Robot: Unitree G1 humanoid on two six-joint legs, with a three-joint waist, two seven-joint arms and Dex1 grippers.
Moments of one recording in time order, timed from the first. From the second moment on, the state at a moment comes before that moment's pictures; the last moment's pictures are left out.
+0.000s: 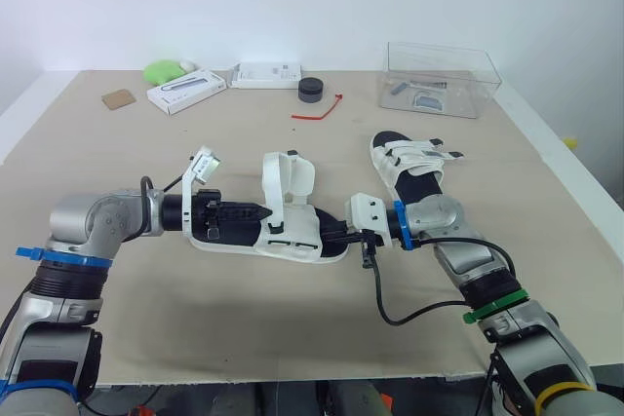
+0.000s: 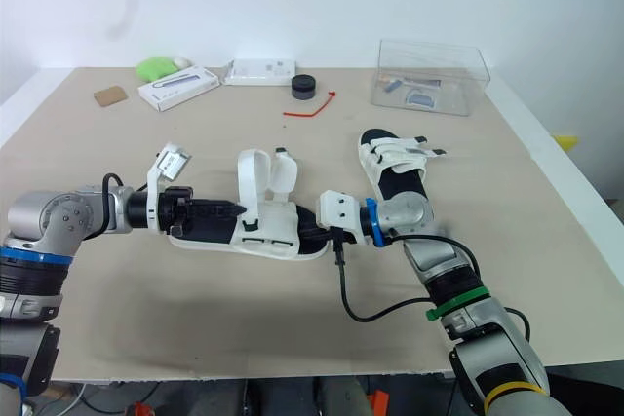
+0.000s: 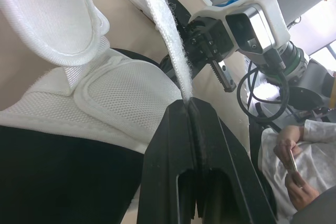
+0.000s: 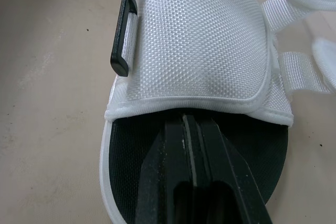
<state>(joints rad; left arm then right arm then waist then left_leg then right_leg) -0.65 0.68 -0.02 0.11 -0.82 1.11 -1.08 -0.64 -0.52 0.34 0.29 0.09 -0.06 1.21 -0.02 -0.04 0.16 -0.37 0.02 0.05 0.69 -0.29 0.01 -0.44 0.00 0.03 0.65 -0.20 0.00</state>
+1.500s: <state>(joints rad) -0.57 0.71 -0.12 -0.07 -0.69 0.95 -1.18 -0.64 -0.52 0.34 0.30 0.09 -0.07 1.21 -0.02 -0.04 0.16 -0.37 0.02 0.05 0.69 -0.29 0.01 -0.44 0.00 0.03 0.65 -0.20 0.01</state>
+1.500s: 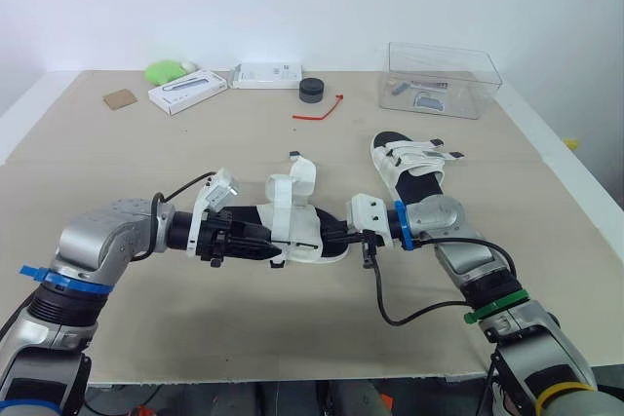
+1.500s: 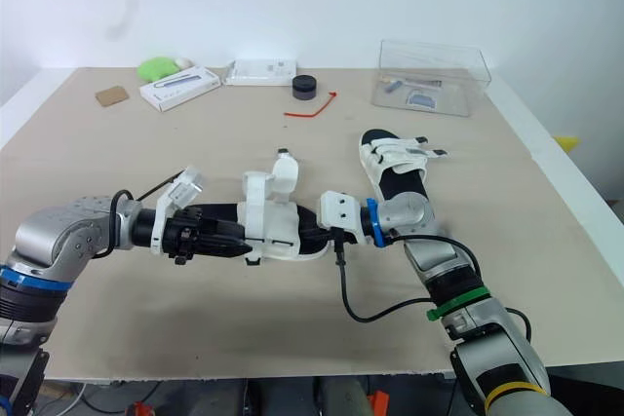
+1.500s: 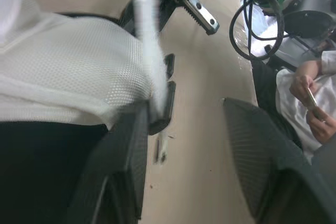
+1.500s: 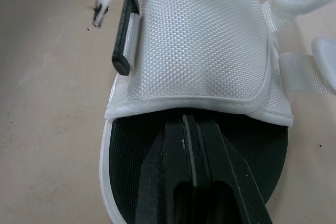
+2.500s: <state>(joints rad) -0.55 0.66 -0.12 -0.10 -0.67 0.91 -1.15 -0.64 -0.53 0.34 0.29 0.07 -0.09 1.21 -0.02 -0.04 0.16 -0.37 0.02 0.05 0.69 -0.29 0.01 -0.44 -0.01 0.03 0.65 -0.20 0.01</state>
